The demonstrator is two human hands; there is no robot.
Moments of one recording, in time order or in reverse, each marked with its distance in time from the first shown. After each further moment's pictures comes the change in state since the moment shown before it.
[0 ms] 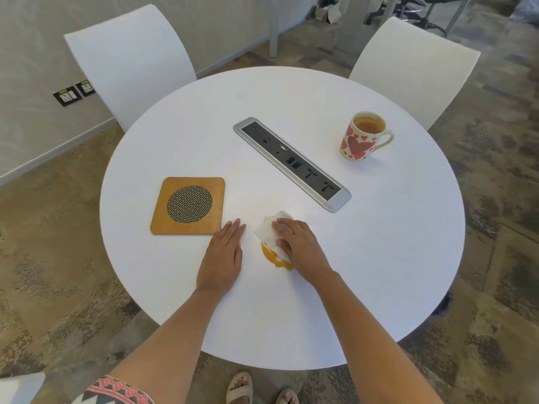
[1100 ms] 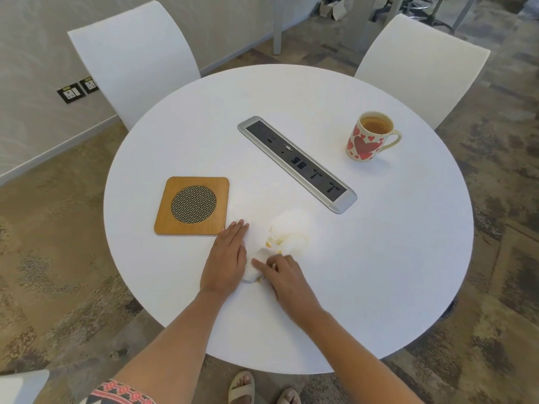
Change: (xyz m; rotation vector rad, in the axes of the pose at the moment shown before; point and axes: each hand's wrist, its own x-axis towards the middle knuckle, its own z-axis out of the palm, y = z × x) left_hand 0.001 0.000 -0.002 -0.107 0.048 -0.001; right_hand -0.050 -0.044 0.029 0.131 0.069 -0.098
